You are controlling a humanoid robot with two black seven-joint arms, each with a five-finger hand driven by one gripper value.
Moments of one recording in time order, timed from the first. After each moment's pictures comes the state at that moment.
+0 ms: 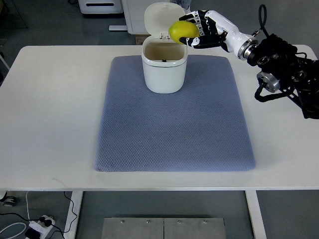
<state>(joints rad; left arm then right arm) -0.03 0.00 -0.10 -0.24 0.00 0.20 -0.13 1.34 -0.18 -0.16 0.62 -0.21 0.04 0.44</state>
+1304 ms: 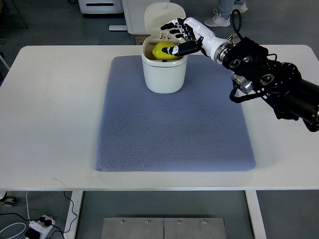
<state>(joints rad) -0.03 0.00 -0.10 -0.24 0.00 0.20 -0.13 1.35 -0.02 -0.17 0.50 -0.21 0.00 0.34</state>
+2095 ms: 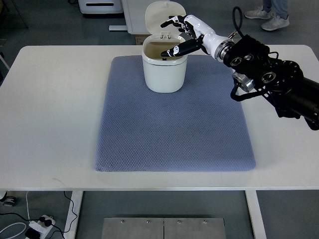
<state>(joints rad) -0.03 0.00 -0.10 -0.24 0.00 0.20 -0.13 1.36 -0.04 -0.17 0.51 -0.21 0.00 0.35</state>
